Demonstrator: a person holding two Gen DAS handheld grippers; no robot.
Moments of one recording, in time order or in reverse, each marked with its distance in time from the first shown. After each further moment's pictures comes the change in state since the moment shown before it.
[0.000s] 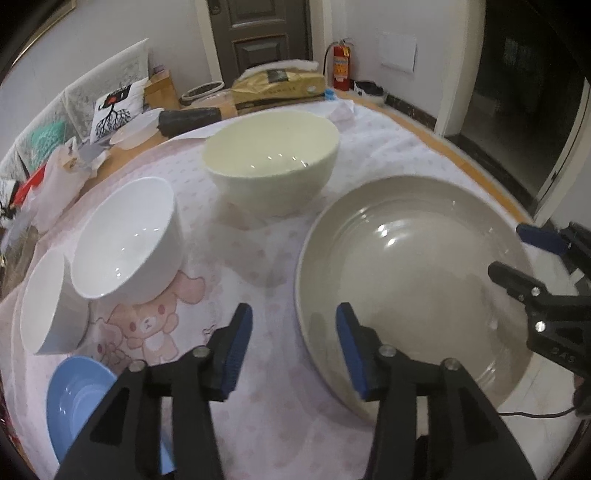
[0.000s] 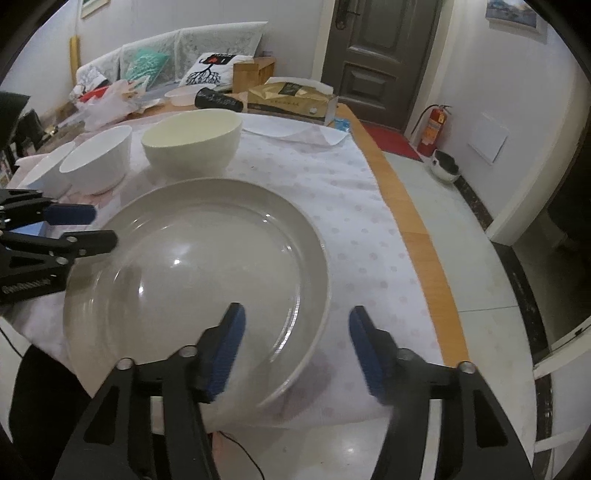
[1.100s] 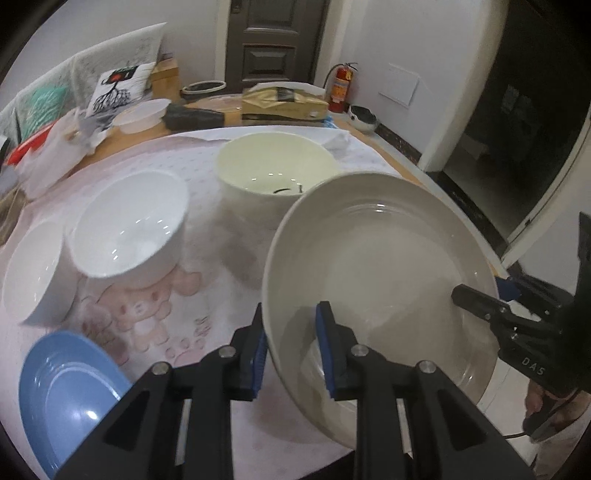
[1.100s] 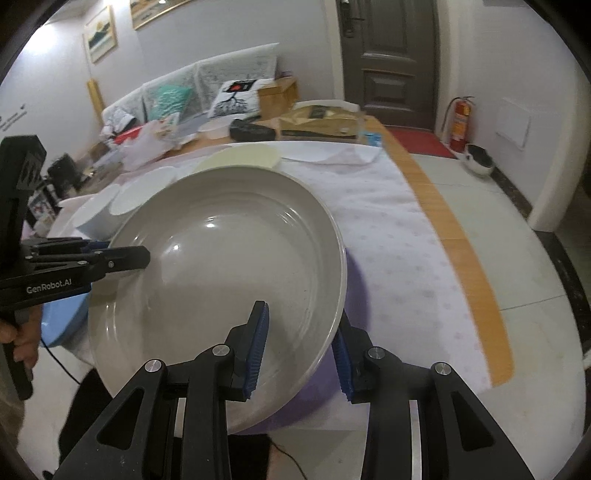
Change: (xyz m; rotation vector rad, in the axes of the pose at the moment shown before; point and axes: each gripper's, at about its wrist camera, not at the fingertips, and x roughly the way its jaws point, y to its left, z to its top) left arm -0.020 0.013 0.002 -0.117 -0.038 -0.131; right arm -0.013 -0.003 0.004 0.095 -0.053 0.202
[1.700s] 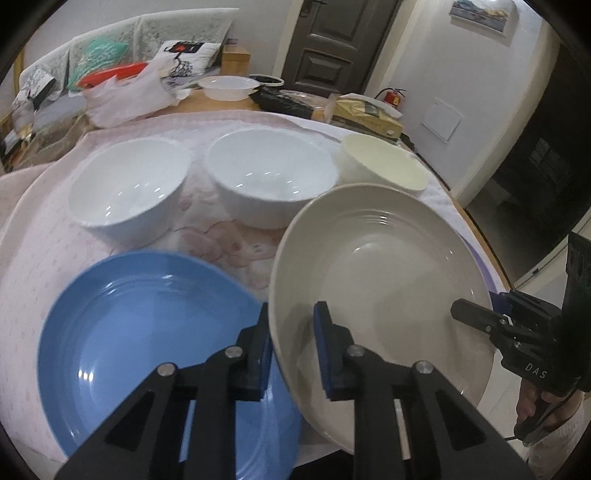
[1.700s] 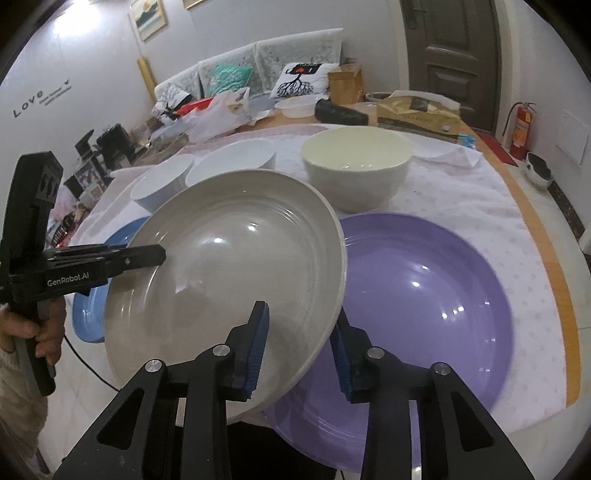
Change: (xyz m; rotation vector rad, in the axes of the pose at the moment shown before) left arm -0.044 0.097 -0.060 -0.215 -0.046 0.018; right arm 0.024 0.085 0.010 -0.099 0.044 0.211
